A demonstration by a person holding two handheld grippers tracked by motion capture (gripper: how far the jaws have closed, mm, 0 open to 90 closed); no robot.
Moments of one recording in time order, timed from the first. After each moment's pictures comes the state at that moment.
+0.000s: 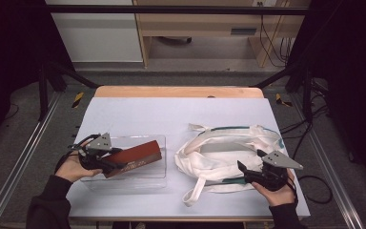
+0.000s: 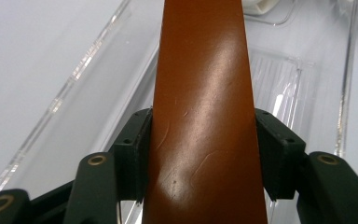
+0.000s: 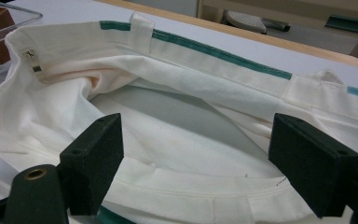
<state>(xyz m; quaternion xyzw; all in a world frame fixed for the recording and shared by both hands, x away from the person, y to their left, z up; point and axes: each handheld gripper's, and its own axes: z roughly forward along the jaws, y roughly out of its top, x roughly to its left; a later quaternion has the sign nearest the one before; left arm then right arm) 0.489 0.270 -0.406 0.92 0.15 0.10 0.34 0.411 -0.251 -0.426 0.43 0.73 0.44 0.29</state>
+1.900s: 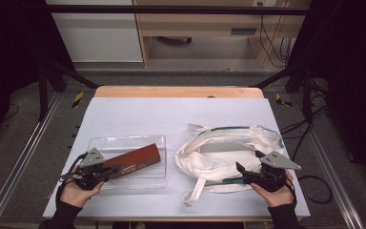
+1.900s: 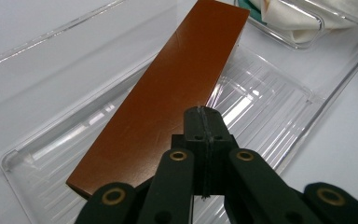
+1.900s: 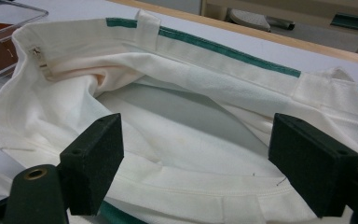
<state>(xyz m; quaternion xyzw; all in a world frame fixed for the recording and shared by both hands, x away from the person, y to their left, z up) 0.424 0.270 -0.421 0.84 0.37 0.16 0.37 0.410 -0.247 -0.428 0.43 0.73 0.44 0.28</state>
